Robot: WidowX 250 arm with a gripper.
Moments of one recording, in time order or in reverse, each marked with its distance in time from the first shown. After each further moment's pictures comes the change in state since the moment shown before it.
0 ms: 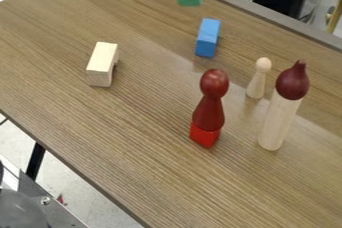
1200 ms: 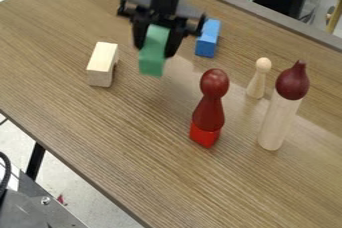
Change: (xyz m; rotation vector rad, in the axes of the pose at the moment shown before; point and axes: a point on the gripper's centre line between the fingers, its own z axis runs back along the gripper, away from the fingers) arm -0.088 0.030 -0.045 0.217 0.017 0.109
